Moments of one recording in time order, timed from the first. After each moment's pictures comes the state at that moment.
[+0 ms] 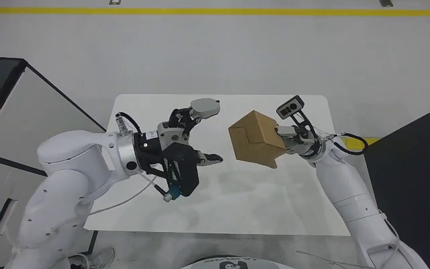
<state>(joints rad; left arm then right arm) 1.23 -0.98 -1.38 -2.35 1.52 -0.93 -0.09 -1.19 -1.14 1.22 -1.36 1.17 -0.08 1.54</state>
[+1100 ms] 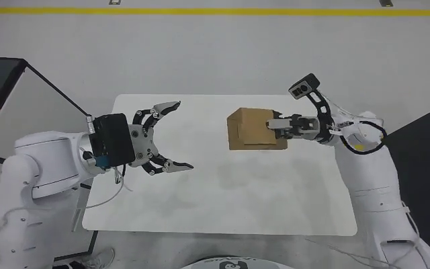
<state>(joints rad) 1.39 -0.94 -1.62 -2.24 0.85 -1.01 -0.29 -1.09 -1.08 1.39 -1.57 0.63 -0.11 1.45</state>
